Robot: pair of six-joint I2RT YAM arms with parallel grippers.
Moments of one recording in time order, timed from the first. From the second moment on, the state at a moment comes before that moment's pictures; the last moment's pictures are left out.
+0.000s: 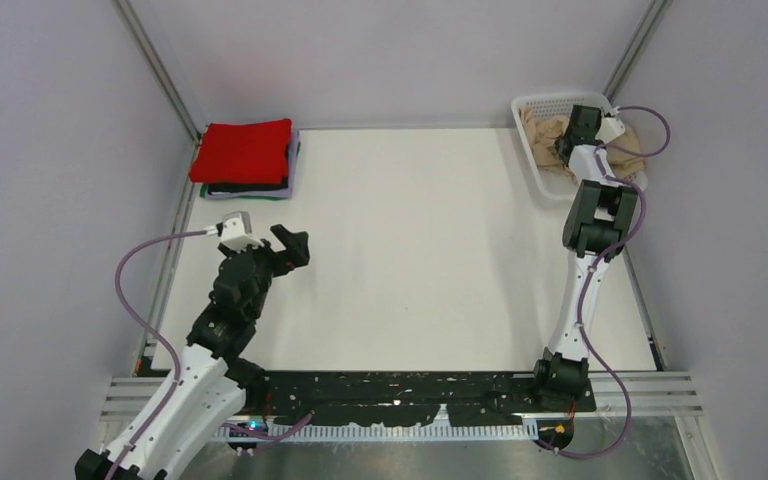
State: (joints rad) left arm -0.40 0.61 0.44 -0.02 -0.31 -0.50; right arm -0.22 2.53 2.16 -0.29 0.30 0.78
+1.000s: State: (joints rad) left arm -0.40 0.43 0.39 -0.17 -0.27 -0.53; right arm 0.11 1.49 1.73 0.08 -0.17 0.51
